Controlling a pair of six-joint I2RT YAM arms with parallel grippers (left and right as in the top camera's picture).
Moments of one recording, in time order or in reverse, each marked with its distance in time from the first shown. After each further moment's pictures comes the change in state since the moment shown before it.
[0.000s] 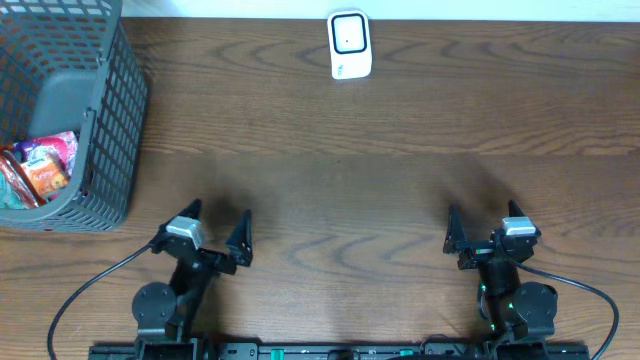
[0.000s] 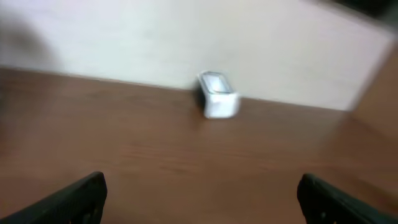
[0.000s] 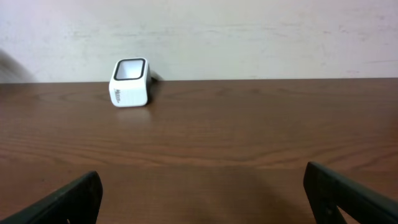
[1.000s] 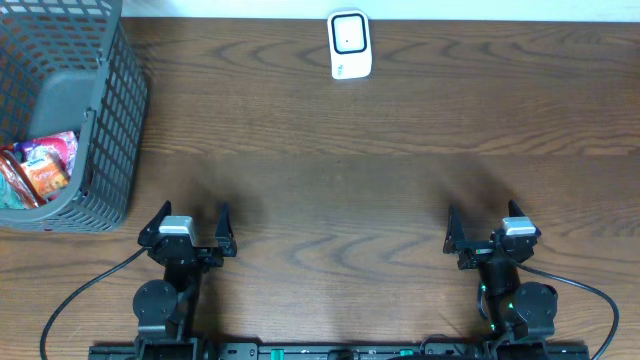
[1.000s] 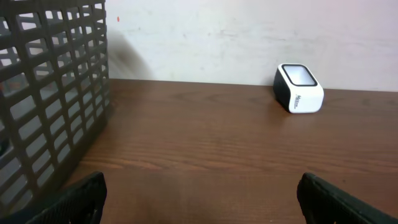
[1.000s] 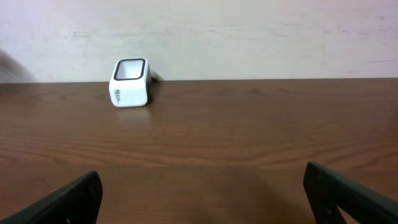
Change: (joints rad) left arm 0.000 -0.001 0.005 -0.093 -0.298 0.209; right arm 0.000 0.000 0.000 0.000 0.000 0.000
